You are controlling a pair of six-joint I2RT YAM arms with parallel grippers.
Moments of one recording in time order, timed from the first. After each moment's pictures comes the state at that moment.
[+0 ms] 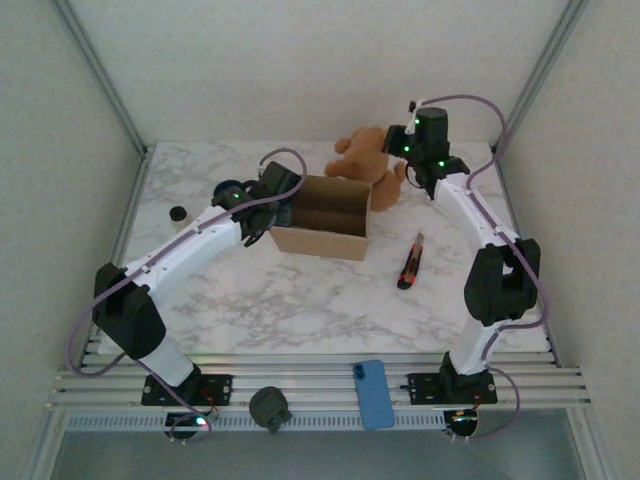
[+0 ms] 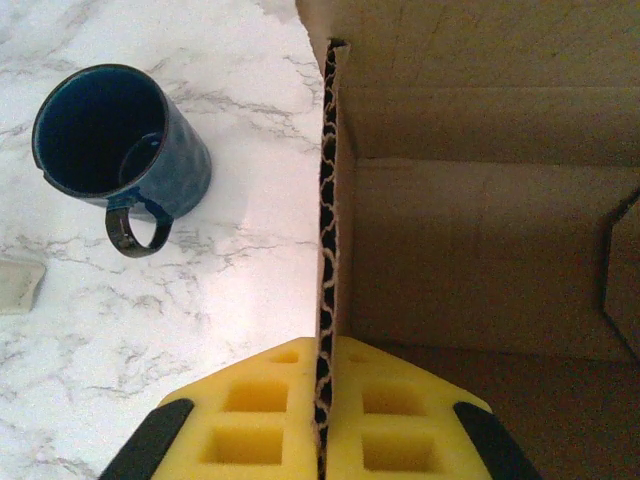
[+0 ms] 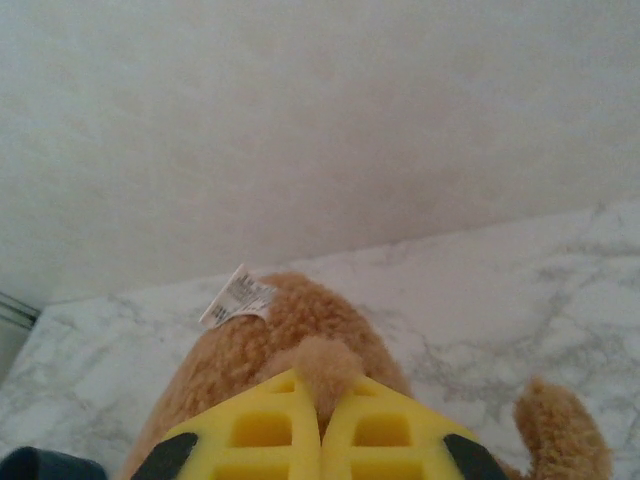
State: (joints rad) left arm -0.61 1.61 1.47 -0.81 -0.42 -0.42; right arm 0.25 1.79 1.58 -0.18 -0.09 0.43
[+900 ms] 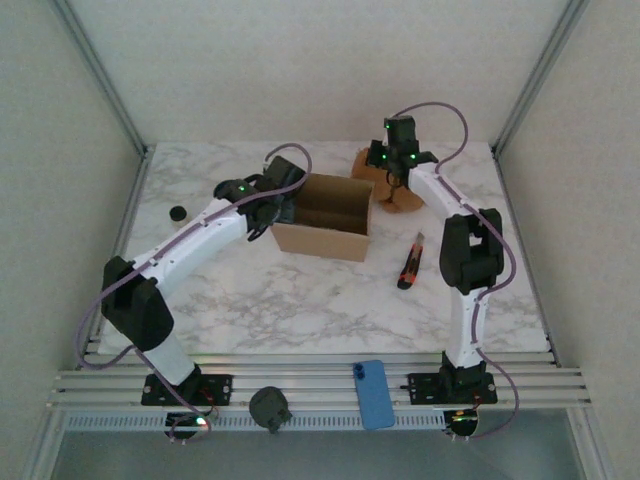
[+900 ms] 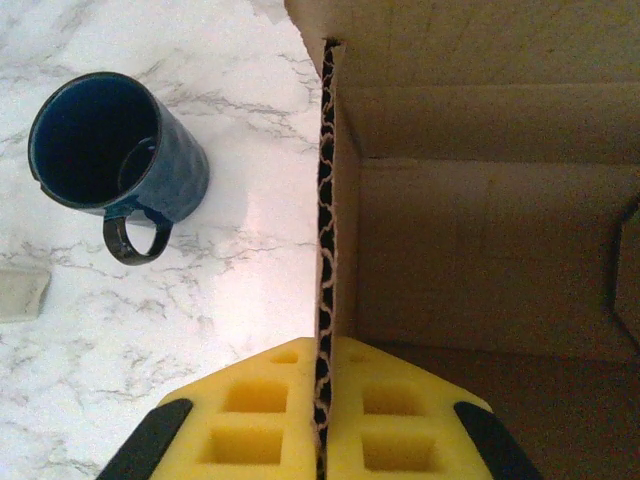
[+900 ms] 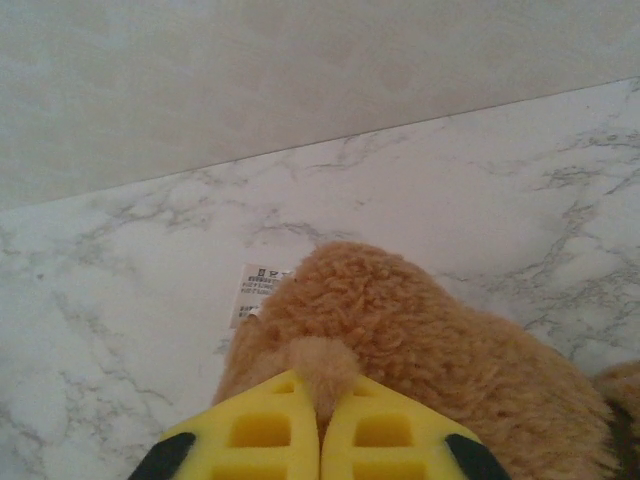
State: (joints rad) left arm -0.61 1.67 1.55 -0.87 -0.41 -0.40; right arm 0.29 2.09 1.79 -0.33 -0.03 0.39
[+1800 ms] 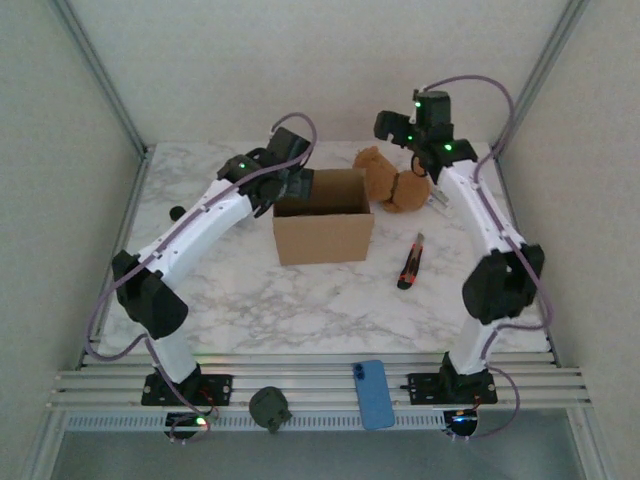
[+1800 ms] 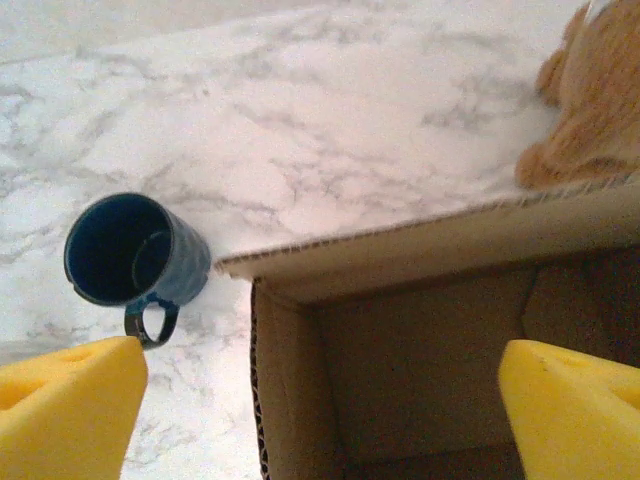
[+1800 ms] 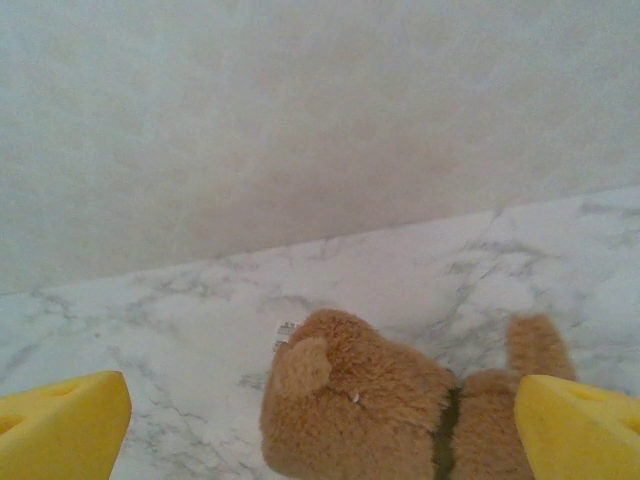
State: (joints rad) left arm -0.60 1.77 1.87 -0.95 -0.43 -0.34; right arm 0.27 1.75 1.78 -0.50 0.07 0.35
